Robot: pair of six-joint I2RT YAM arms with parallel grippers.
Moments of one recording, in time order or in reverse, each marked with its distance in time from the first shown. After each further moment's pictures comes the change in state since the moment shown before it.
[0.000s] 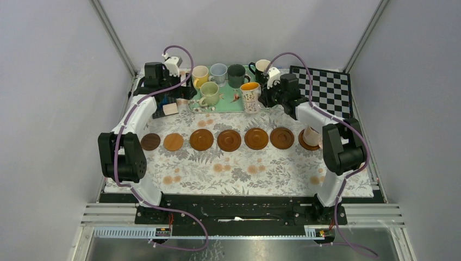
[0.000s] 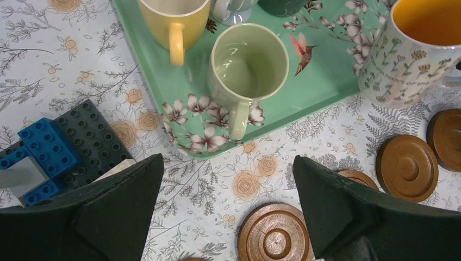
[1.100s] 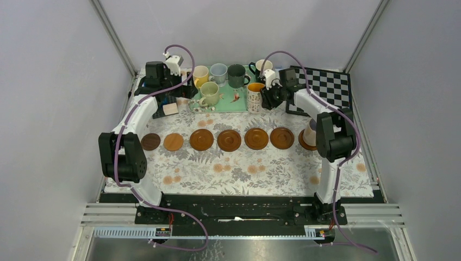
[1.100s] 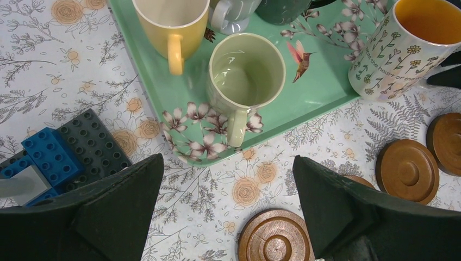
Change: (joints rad) left arm -0.009 0.000 0.003 0.023 -0.003 0.000; right arm -0.050 0.183 0.294 -0.412 -0.064 -0.247
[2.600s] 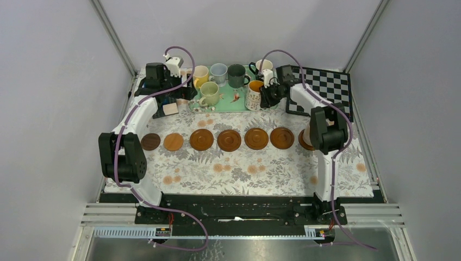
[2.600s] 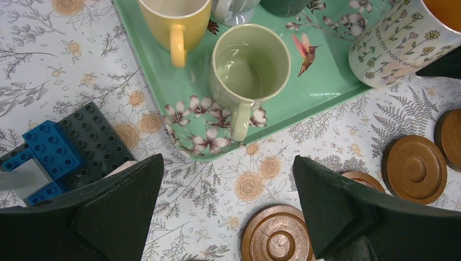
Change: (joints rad) left arm 0.001 -0.005 -0.023 0.000 -0.013 0.008; right arm -0.007 0.219 0.285 -0.245 -0.051 0.039
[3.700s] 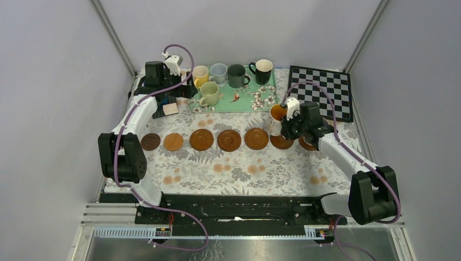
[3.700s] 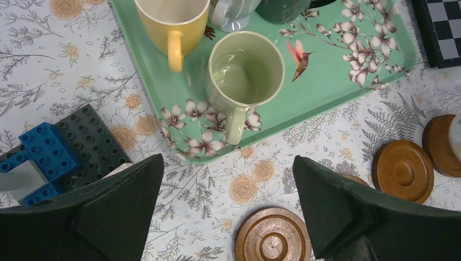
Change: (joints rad) left arm -0.002 0.000 0.027 -0.016 0.006 -0.023; right arm -0.008 -0.921 -1.001 0.351 0.185 0.119
